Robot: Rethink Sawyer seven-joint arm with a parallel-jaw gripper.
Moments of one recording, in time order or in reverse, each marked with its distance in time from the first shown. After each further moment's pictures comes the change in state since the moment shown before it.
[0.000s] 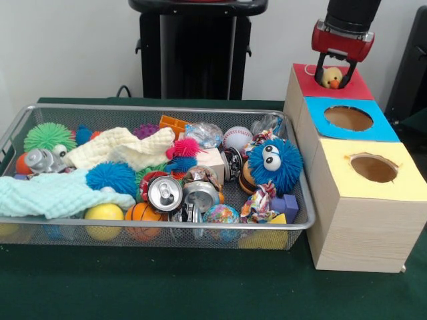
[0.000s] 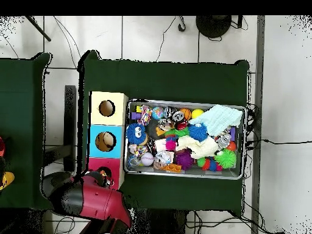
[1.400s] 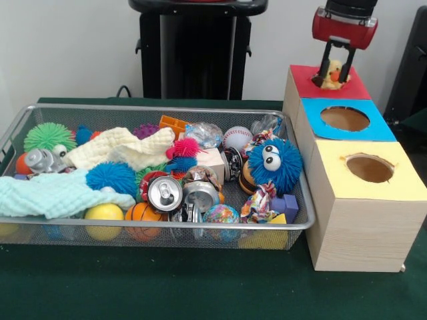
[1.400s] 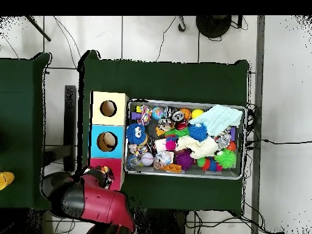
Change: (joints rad) arm -0.026 -0.080 -0.015 0.007 -0.001 0.000 0.000
